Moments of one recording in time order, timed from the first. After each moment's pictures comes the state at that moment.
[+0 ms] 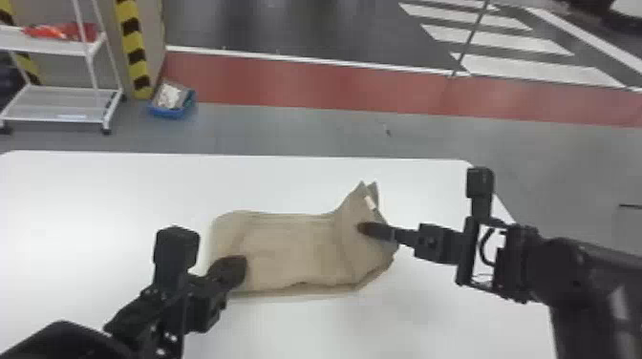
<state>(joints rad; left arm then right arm) 0.09 0.21 -0.38 -1.79 0.25 0.60 -0.09 -0.06 -0.19 -0.31 -1.93 -0.40 1.30 0.60</state>
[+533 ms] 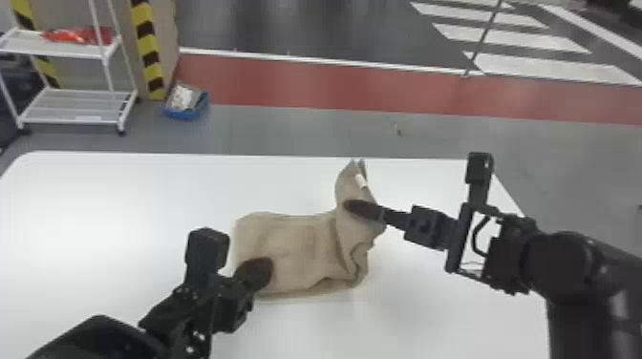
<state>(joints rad) 0.07 0.19 -0.42 -1.76 0.24 0.60 -0.10 -0.09 -0.10 -0.31 -1.95 -0.49 1.29 0.58</state>
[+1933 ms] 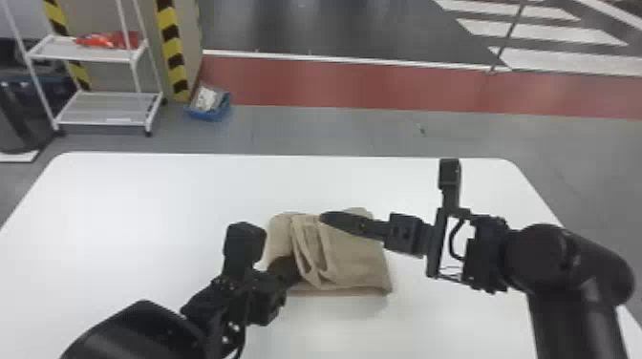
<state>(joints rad) 0.03 0.18 -0.45 -1.73 0.24 0.61 -0.10 -0.15 -0.08 -0.19 -1.79 -0.55 1.30 0.58</state>
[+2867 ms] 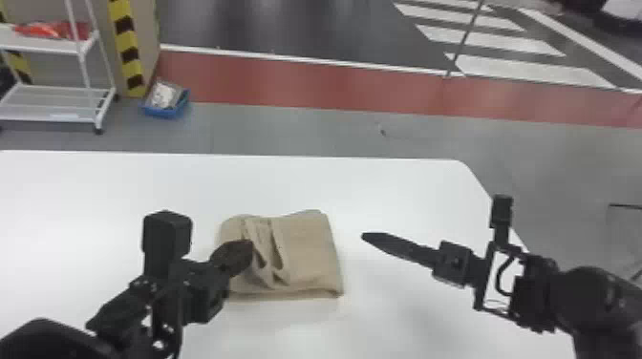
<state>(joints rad) 0.12 0.20 -0.36 -1.95 0.29 0.61 -0.10 0.01 -0.22 -0.45 -1.83 -0.58 1.29 0.83</state>
